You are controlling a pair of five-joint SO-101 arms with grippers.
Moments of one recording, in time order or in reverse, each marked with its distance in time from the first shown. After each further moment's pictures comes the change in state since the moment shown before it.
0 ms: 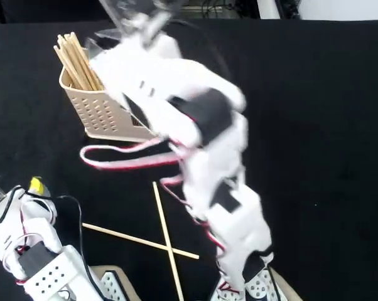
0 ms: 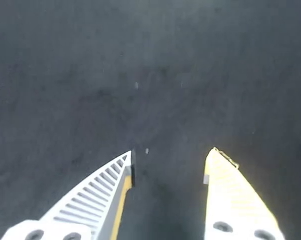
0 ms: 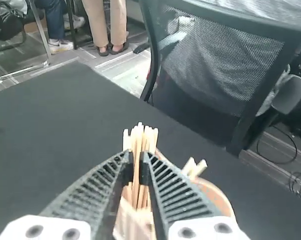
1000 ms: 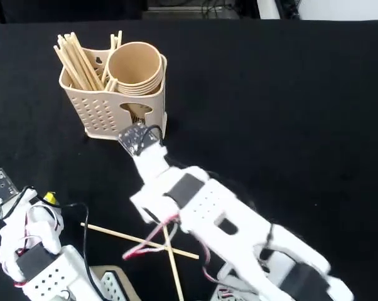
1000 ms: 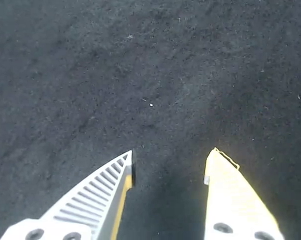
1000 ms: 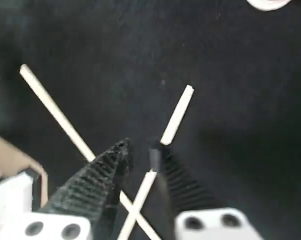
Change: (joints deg) left arm 0.4 0.0 -3.4 12.9 -9.9; right arm -9.8 -51.4 139.3 -37.2 -17.1
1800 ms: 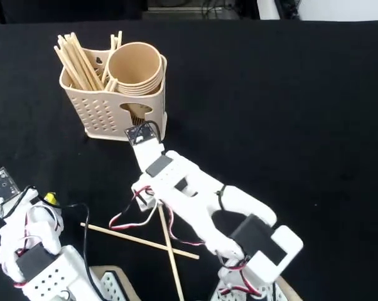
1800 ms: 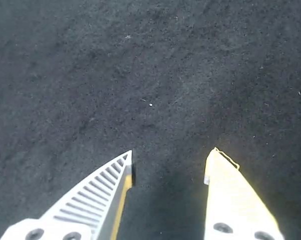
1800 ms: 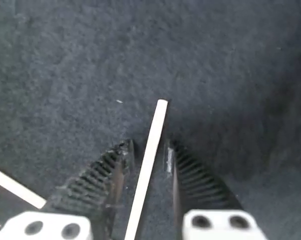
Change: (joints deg) left arm 0.0 0.0 0.0 0.0 -1.8; right arm 4.1 30.1 -8.9 -5.7 -5.8
